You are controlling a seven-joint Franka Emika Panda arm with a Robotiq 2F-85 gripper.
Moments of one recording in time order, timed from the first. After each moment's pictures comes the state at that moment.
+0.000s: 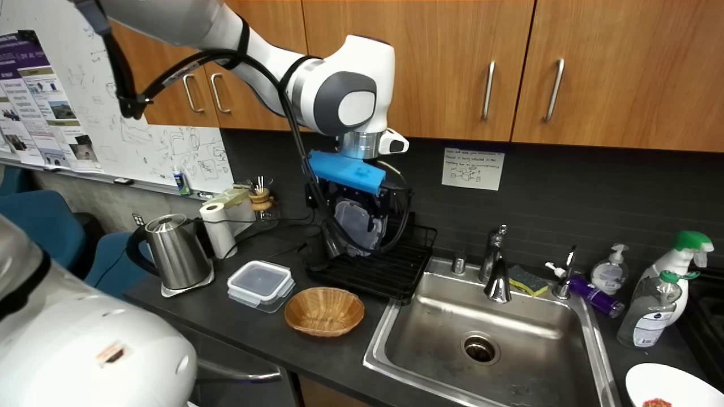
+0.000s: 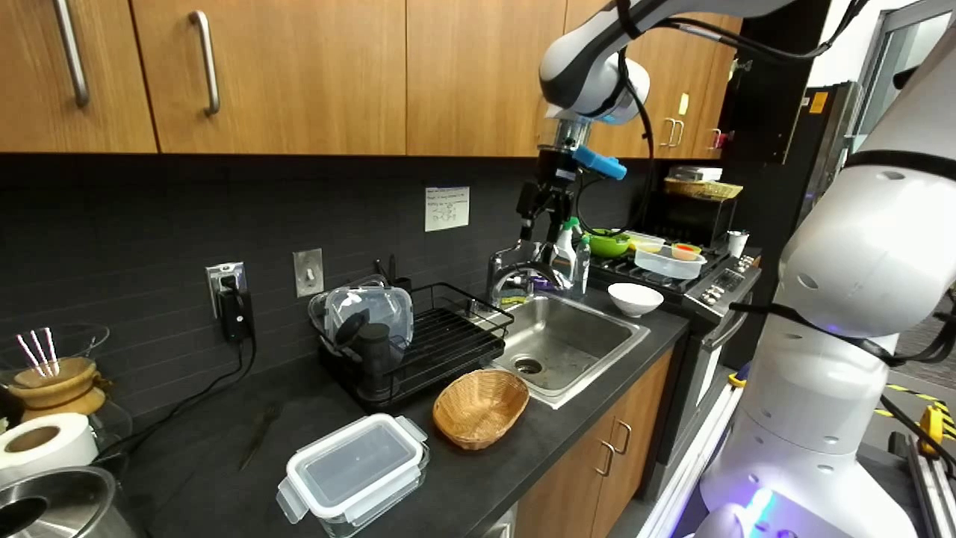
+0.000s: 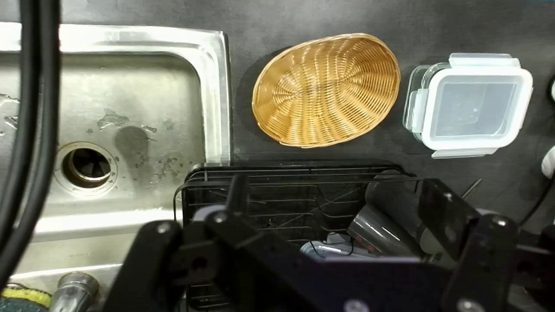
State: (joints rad) arm -0.02 -0.30 -0.27 -2.45 0.13 2.16 -0.33
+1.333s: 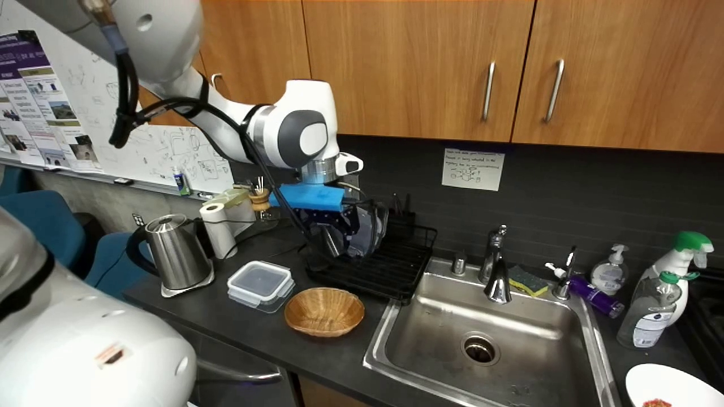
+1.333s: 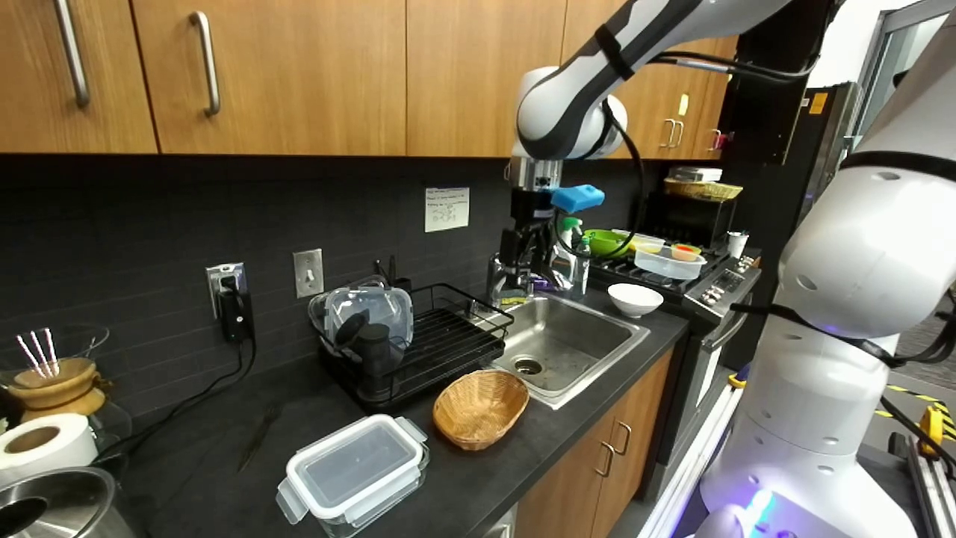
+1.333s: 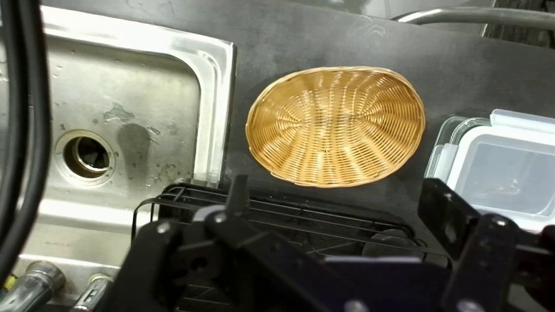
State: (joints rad) arm -0.03 -0.26 -0.05 -2.60 -0.02 2.35 -0.19
